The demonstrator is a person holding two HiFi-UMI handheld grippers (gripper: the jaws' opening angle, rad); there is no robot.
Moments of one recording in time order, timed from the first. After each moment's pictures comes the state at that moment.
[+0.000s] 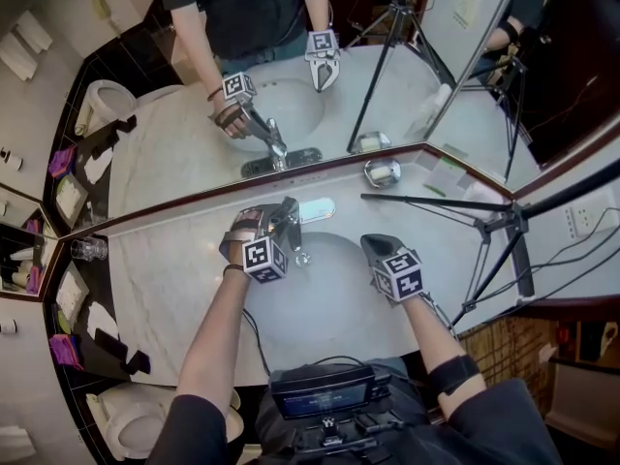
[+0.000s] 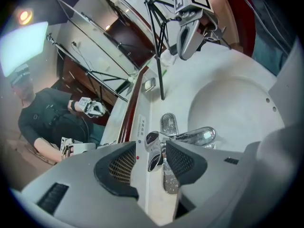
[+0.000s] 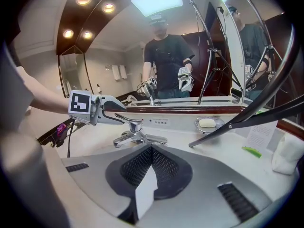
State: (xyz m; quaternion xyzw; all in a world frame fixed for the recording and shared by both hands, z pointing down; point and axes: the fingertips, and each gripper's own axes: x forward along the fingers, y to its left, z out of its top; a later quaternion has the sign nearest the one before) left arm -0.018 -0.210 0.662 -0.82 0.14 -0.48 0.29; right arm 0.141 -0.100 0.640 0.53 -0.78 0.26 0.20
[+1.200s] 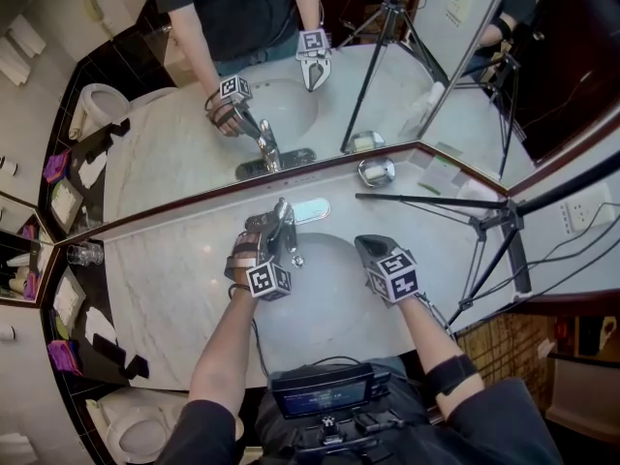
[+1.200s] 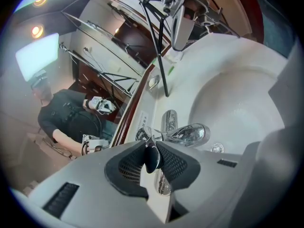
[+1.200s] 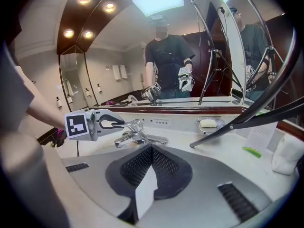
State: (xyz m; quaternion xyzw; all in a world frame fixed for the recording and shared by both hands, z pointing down) left arm -0.027 -0.189 0.676 -0.80 0.25 -0.45 0.31; right arm 0.138 -0.097 0.639 0.53 -0.78 0.26 0.20
